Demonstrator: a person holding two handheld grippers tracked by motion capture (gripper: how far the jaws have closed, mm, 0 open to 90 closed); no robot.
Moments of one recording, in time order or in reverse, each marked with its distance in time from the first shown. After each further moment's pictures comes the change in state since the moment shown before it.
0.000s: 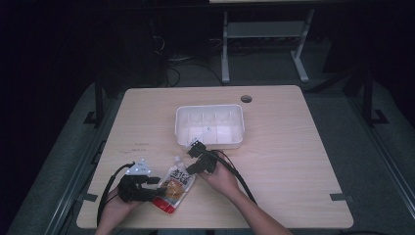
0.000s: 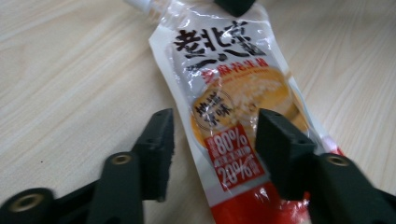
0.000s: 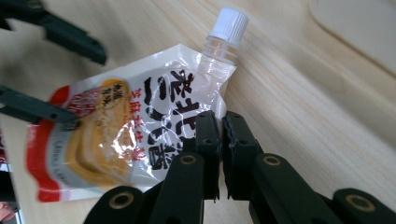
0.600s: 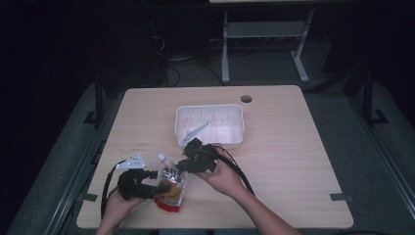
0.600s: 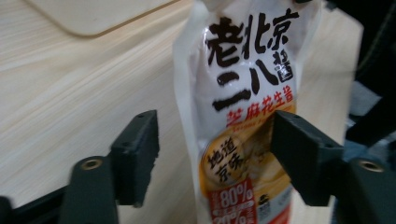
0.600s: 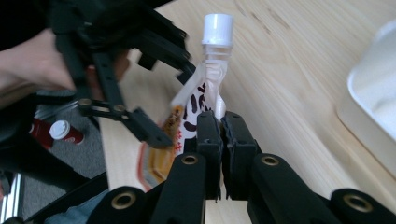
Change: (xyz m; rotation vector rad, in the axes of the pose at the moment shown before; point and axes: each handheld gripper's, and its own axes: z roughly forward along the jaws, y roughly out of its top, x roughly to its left) left arm 0.002 0.009 -0.007 -0.171 -0.185 -0.065; right arm 0.053 0.014 -0.067 -0.146 0.068 -0.254
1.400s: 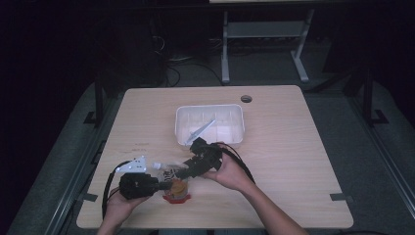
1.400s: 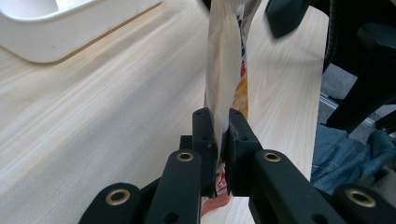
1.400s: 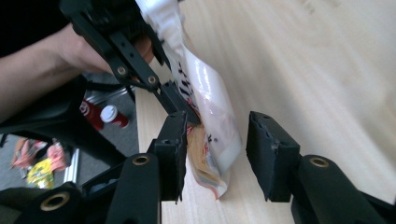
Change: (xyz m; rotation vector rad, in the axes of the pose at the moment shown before) left arm -0.014 0.006 0.000 0.004 -0.050 0.112; right arm -0.023 -0.011 0.004 0.047 0.207 0.020
